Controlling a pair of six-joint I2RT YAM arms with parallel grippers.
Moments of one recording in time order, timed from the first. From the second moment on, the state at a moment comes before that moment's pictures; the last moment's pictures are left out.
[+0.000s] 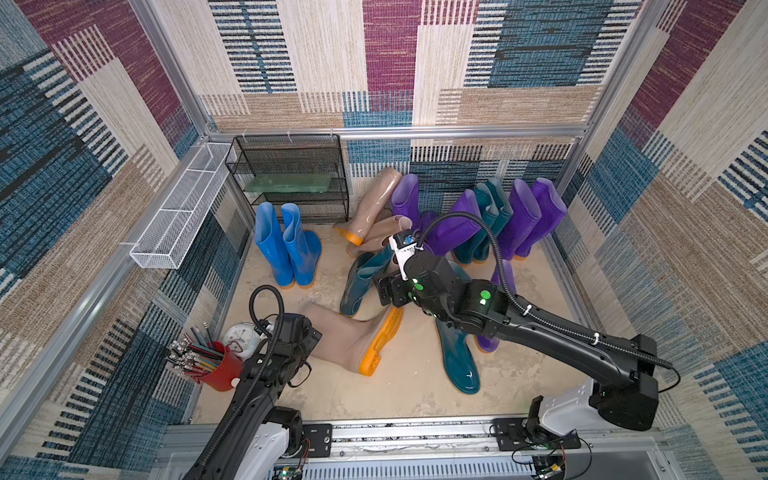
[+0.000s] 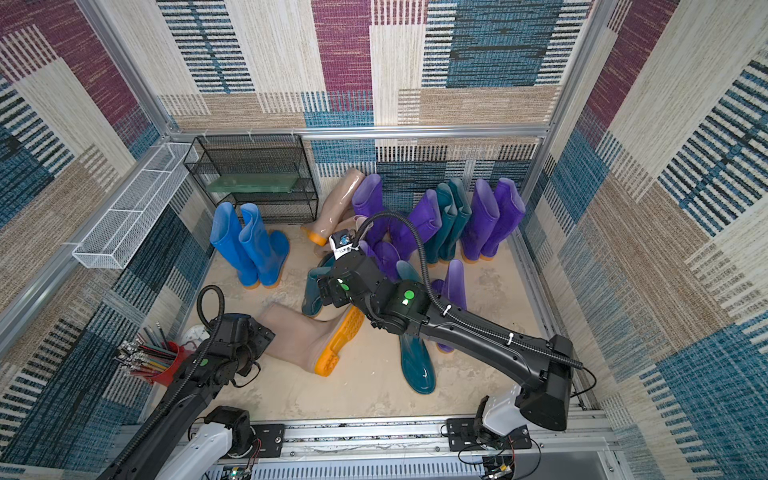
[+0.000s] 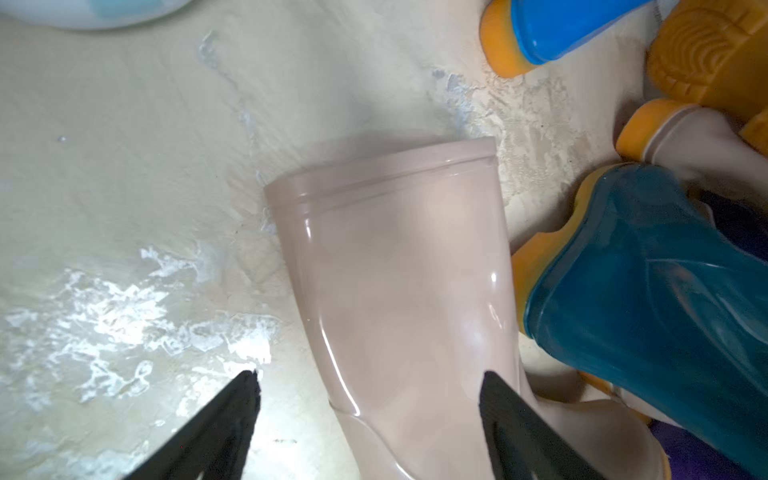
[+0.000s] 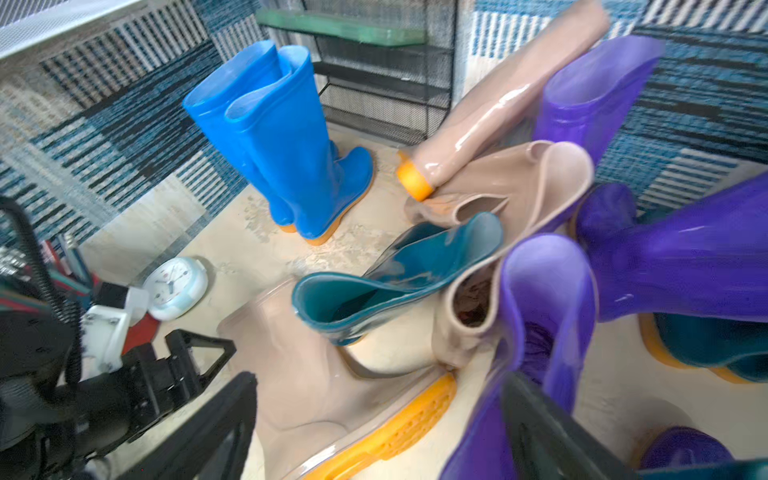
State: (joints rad) left arm -0.17 0.73 0.46 -0.68 -0.15 -1.13; right arm 1.07 1.49 1.52 -0.55 0.41 0.36
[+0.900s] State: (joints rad) left arm -0.06 0.82 0.31 -0.38 -0.08 -1.10; right arm 1.05 1.46 1.46 -0.52 0.40 0.39
